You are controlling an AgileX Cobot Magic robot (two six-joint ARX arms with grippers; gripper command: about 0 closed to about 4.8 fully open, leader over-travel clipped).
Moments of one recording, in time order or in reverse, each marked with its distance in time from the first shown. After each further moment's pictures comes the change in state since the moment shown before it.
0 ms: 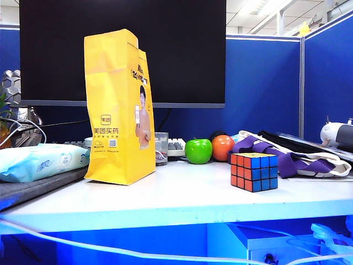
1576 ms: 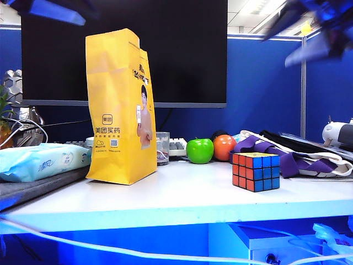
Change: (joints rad) left arm -0.342 1.035 0.844 -0.060 0.024 0.288; right arm -0.146 1.302 1.005 -0.011 -0.327 0.151
